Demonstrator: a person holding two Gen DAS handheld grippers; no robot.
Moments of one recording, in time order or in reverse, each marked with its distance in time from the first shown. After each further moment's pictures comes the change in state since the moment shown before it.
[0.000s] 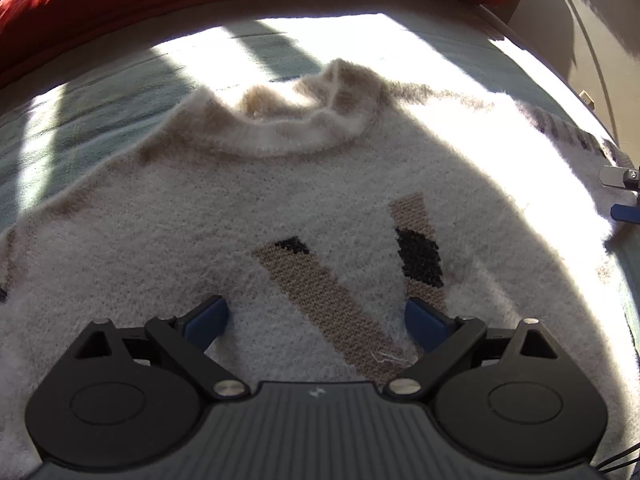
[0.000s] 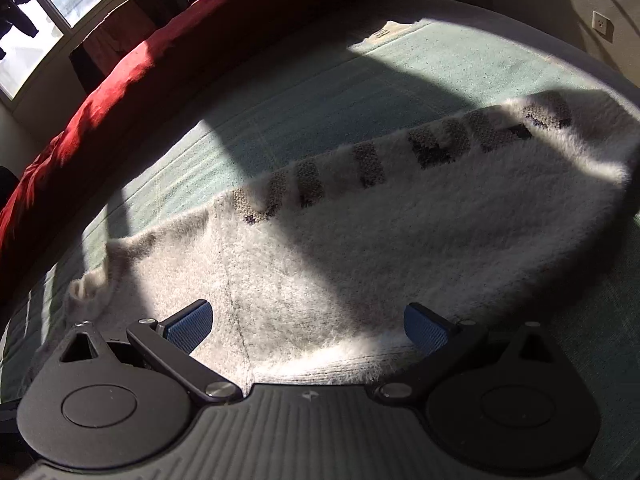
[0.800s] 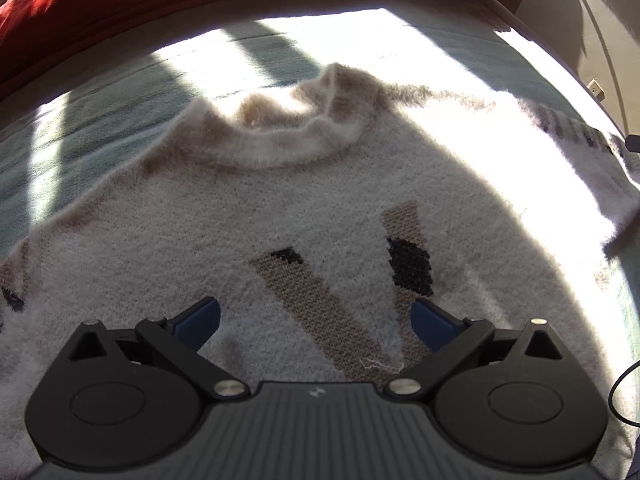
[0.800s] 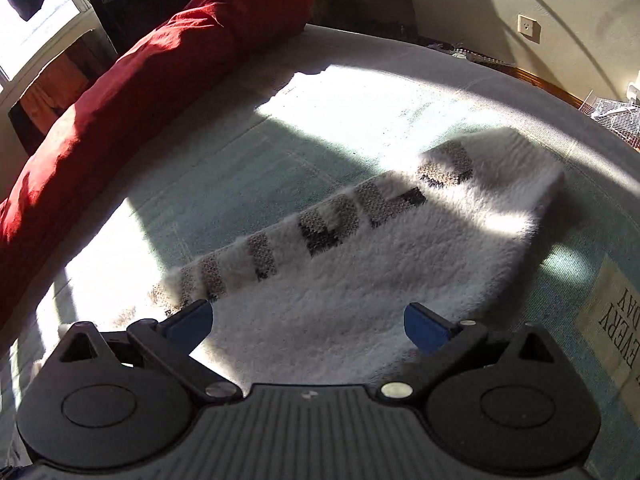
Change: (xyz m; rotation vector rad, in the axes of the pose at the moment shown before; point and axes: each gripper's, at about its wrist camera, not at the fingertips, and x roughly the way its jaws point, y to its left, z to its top) left arm -0.014 -0.015 0.011 0.040 0.033 0.055; right arm -0.023 -0.028 0.039 0.118 -0.052 -0.104
